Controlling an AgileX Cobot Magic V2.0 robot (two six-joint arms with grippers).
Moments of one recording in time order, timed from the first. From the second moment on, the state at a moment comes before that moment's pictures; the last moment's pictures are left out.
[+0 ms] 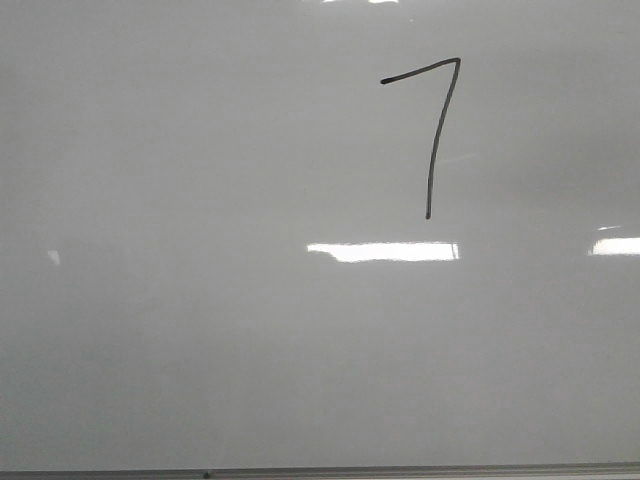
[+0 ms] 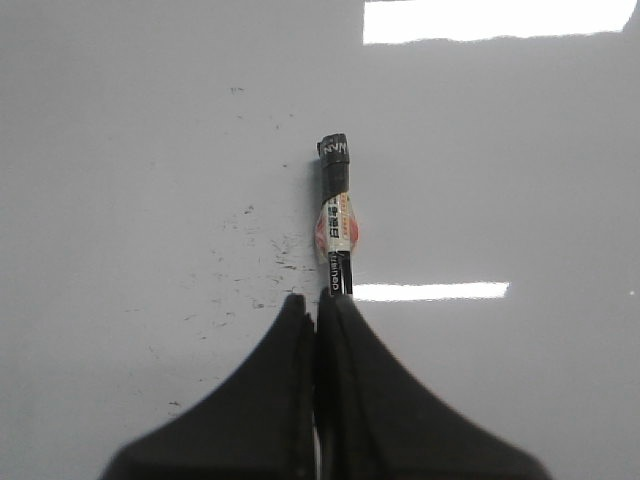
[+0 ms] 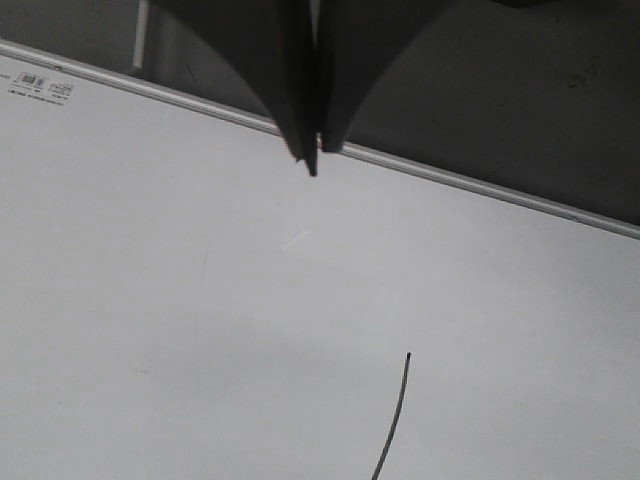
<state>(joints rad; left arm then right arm) -0.02 -0.01 0.01 -0.01 0.04 0.01 0.22 0.53 -0.88 0.06 1.05 -0.02</state>
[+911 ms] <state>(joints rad) -0.02 -0.01 0.01 -0.01 0.04 0.01 0.03 -0.01 0.01 0.01 0.09 -0.03</state>
